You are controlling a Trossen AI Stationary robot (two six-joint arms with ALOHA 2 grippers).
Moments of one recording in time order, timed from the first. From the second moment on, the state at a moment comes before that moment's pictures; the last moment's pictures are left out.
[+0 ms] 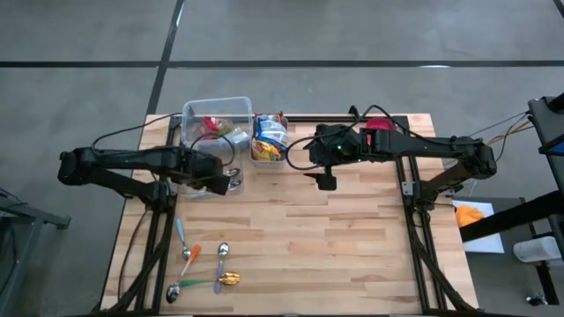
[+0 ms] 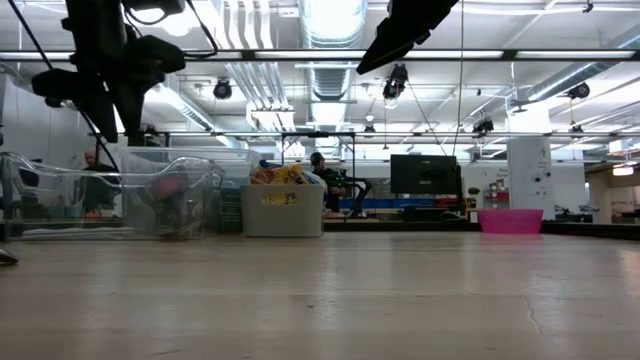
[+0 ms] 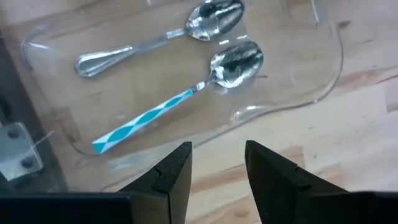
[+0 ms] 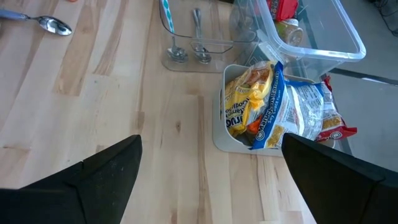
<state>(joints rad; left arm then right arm) 0.06 1.11 0.92 -1.18 -0.14 -1.22 -0.13 1.43 1.30 -0.59 0.05 -0.24</state>
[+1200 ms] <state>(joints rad) -0.46 1.41 1.15 -1.11 -0.18 -1.84 -0.13 1.43 1.30 -0.59 0.05 -0.24</state>
